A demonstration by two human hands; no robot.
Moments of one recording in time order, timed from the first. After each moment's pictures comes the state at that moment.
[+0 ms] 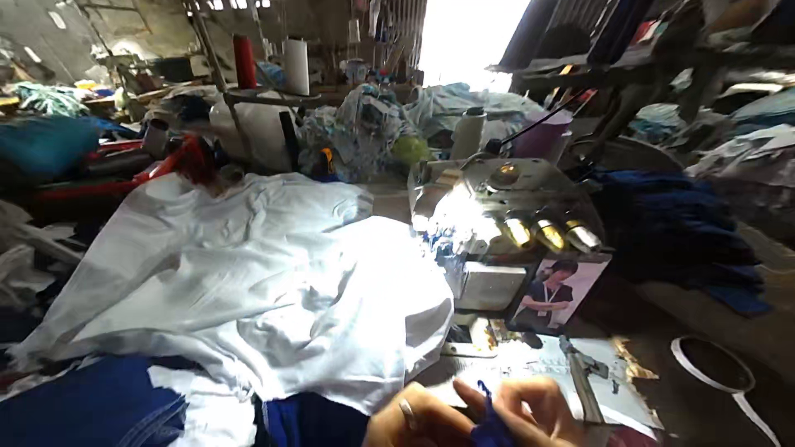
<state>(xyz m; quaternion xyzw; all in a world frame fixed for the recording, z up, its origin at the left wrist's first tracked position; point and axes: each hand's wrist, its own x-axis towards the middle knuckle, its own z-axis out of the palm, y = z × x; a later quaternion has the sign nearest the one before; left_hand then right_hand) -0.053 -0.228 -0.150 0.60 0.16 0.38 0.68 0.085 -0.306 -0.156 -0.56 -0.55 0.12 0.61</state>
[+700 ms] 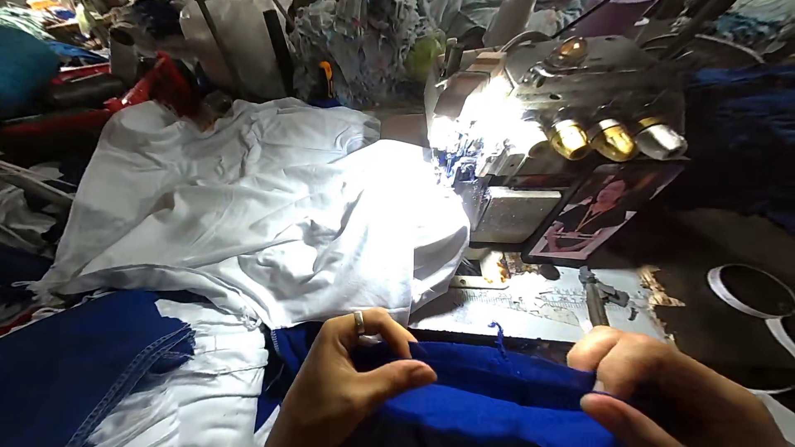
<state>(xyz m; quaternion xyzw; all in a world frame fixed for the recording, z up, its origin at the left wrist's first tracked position) -0.088 -0.183 -0.169 0.68 0.15 0.34 0.63 0.158 -0.339 -0.149 -0.50 -0.63 0.25 0.54</state>
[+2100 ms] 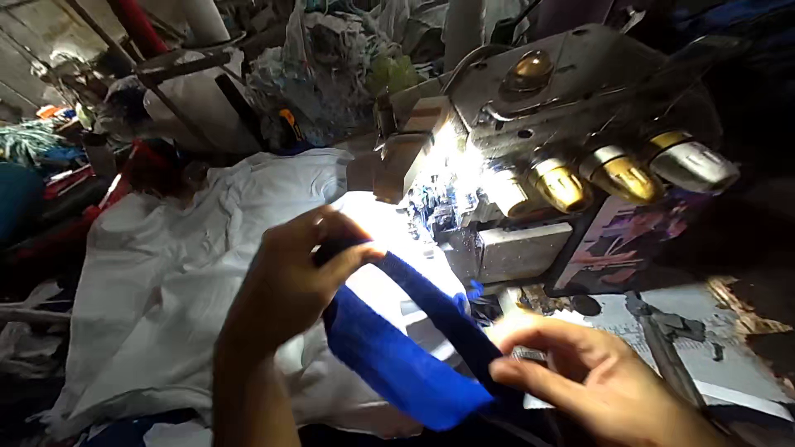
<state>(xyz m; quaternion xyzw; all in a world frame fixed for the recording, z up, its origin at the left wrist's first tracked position) -0.010 -0.044 -0.079 0.90 0.16 0.30 0.26 0.155 -0.257 -0.159 -0.56 -0.43 0.35 0.62</state>
